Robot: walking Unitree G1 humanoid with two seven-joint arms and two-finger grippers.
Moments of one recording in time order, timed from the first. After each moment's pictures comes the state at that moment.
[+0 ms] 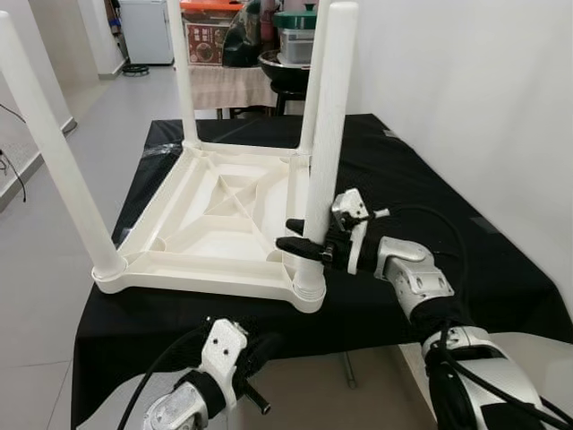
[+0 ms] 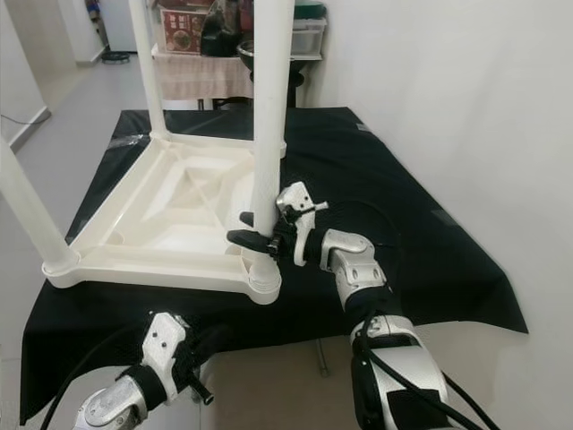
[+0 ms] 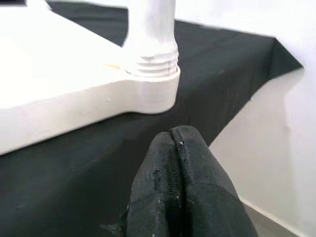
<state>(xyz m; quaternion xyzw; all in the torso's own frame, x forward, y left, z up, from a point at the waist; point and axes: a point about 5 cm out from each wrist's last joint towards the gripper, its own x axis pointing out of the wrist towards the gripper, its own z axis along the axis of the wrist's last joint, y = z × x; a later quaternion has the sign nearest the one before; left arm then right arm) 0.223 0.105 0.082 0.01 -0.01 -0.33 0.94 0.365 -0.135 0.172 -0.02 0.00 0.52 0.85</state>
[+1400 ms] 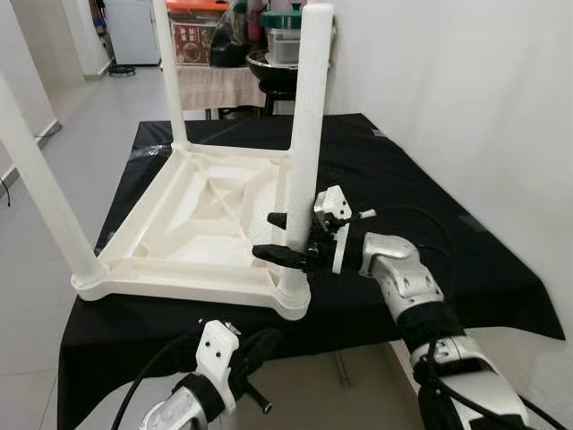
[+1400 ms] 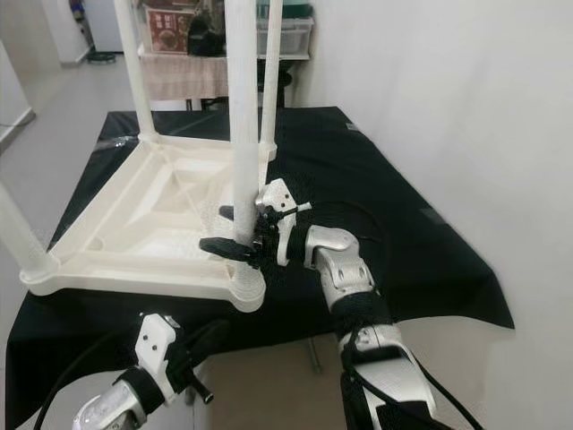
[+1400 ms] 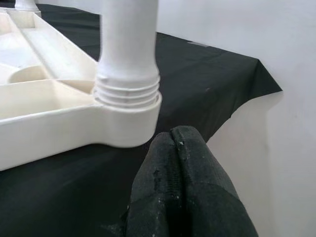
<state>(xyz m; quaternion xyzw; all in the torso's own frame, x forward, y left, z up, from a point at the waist) 0.224 0.105 0.082 -0.05 -0.01 -0.33 0.94 0.364 -0.086 0.189 -0.03 0.01 0.61 0.79</state>
